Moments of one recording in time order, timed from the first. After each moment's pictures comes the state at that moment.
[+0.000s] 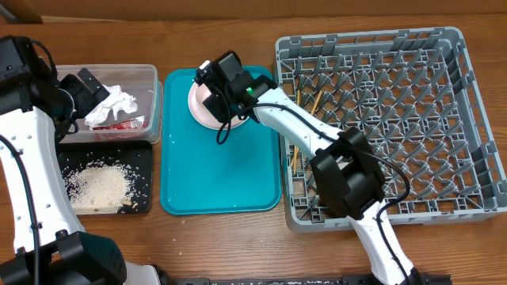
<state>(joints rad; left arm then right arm) 0.40 1.64 1.68 -1.16 0.10 -0.39 0.68 2.38 1.99 -0.56 -0.15 -0.13</state>
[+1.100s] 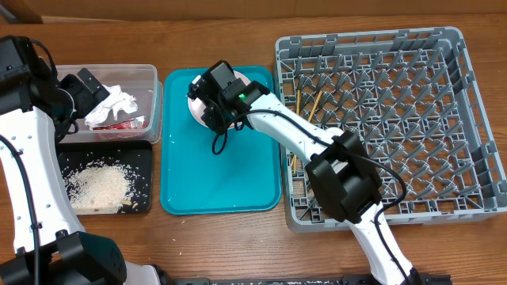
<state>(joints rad) 0.40 1.64 1.68 -1.16 0.10 -0.39 0.72 2.38 1.98 -0.64 -0.19 -0.17</state>
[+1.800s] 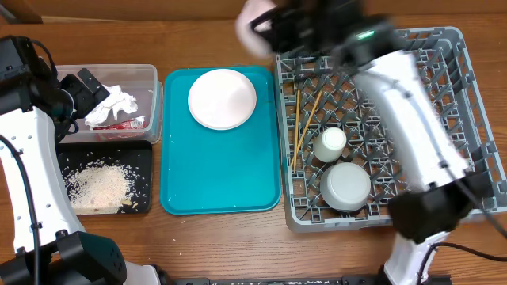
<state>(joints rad) 0.40 1.64 1.68 -1.16 0.10 -0.39 0.39 1.98 2.18 -0.81 -0.57 0.20</state>
